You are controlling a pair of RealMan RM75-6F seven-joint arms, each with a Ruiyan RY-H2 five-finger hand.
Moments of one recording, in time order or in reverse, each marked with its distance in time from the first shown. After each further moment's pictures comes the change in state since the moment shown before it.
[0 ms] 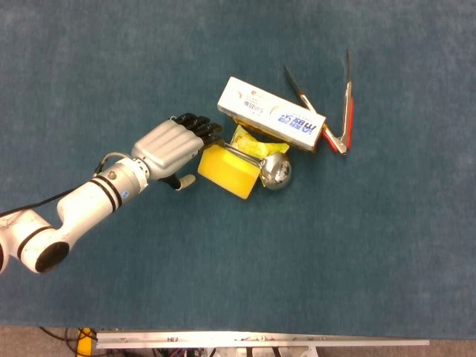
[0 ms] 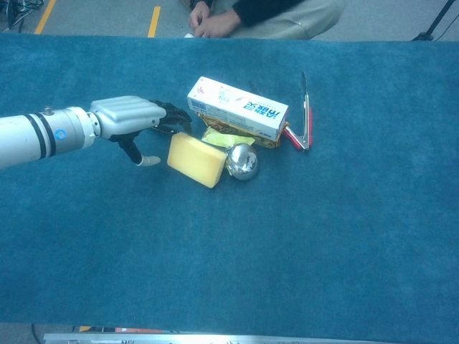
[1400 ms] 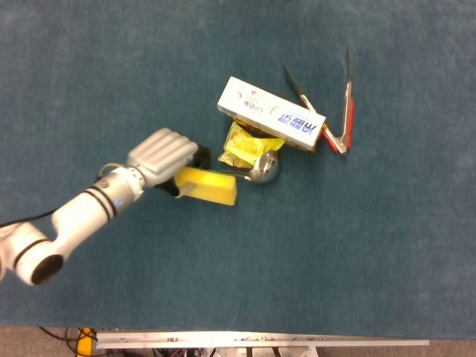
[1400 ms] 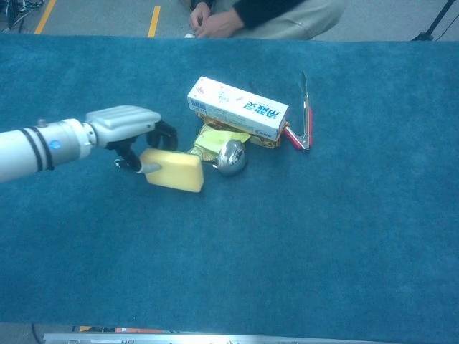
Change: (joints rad) left arm 0.054 -0.005 0.060 0.001 0.052 0.115 -0.146; right arm -0.001 0.000 0.003 0.010 0.012 -0.012 0.012
